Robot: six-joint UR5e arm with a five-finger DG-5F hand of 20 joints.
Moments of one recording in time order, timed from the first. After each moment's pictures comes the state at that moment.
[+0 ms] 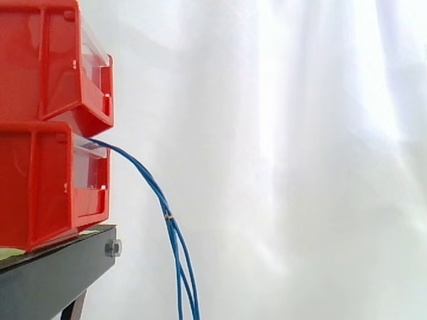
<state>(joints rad) -0.02 -1.56 -1.78 -2.99 -1.53 -0.01</state>
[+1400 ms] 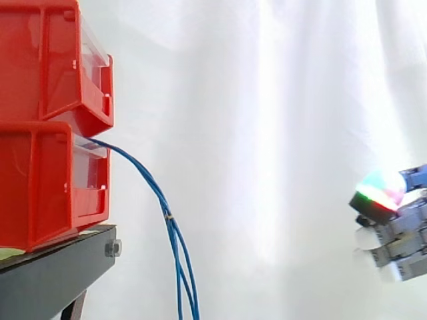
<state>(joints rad) 0.00 -1.95 -1.78 -2.55 -1.51 0.00</state>
